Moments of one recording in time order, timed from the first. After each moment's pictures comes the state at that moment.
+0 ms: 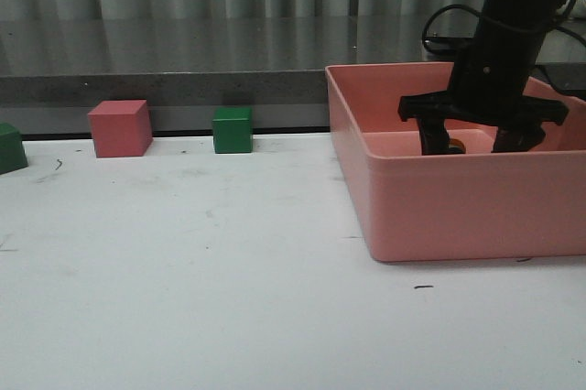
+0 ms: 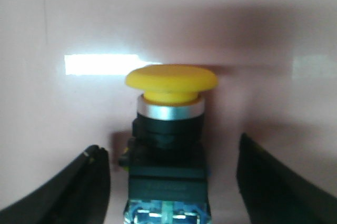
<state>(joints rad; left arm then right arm) 0.01 0.39 -0.42 -0.08 0.16 0.05 0.16 2.11 -1.60 0.04 0.82 0.19</state>
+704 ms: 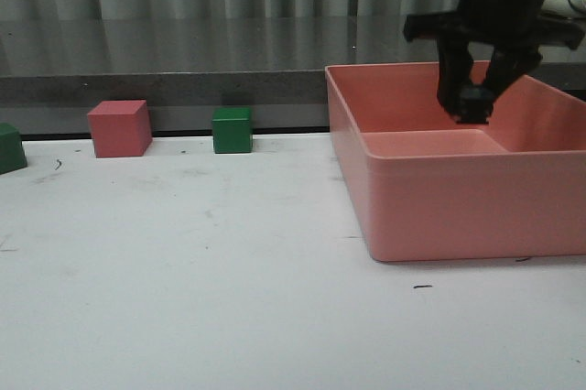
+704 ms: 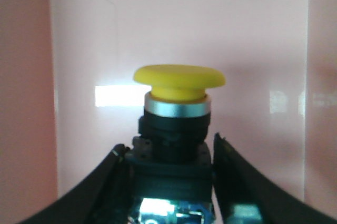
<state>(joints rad) 0.01 0.39 -0.42 -0.08 0.16 0.05 0.18 1.94 -1.68 0.04 0.92 0.19</state>
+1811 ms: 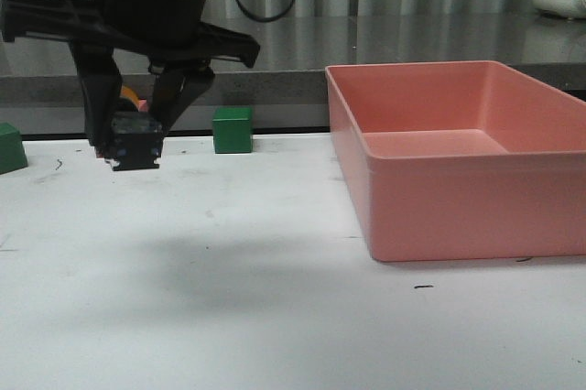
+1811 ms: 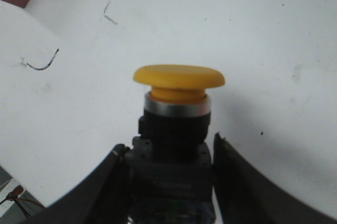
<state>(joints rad) 0.01 0.39 -0.42 -0.08 0.16 0.05 0.79 2.11 -1.93 0.16 0.98 0.25</state>
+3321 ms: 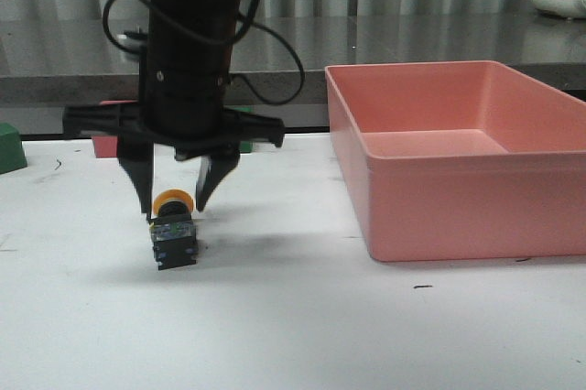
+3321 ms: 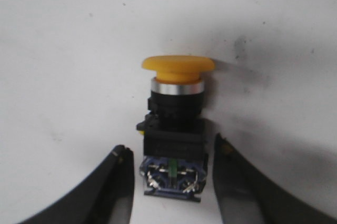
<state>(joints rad) 0.01 0.39 -0.42 -0.08 0.16 0.05 0.78 2.23 -1.94 0.04 0.96 0.57</state>
